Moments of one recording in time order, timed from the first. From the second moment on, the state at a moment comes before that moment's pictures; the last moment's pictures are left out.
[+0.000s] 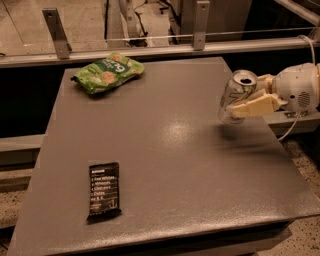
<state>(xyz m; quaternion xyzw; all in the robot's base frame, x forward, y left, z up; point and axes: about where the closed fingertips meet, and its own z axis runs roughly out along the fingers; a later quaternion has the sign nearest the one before) 0.533 -0.200 0.917 -0.47 0.71 0.28 0.44</state>
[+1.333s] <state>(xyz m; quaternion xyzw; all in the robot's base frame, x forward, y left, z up) 0.489 -0.043 0.905 -0.51 0.64 0.39 0.42</state>
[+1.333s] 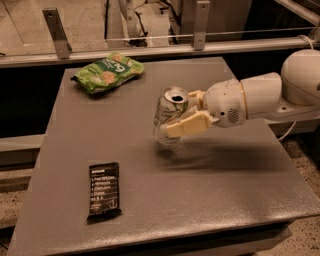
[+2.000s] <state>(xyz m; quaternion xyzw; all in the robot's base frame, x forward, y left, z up) 0.468 -0.001 0.880 -0.52 0.63 0.42 0.39</state>
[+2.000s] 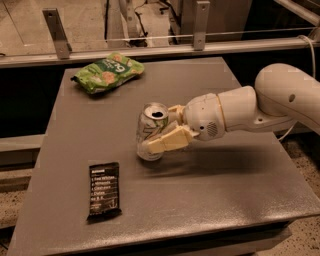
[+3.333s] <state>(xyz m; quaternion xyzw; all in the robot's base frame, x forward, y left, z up) 0.441 0.050 0.858 -0.55 0.60 0.43 0.38</state>
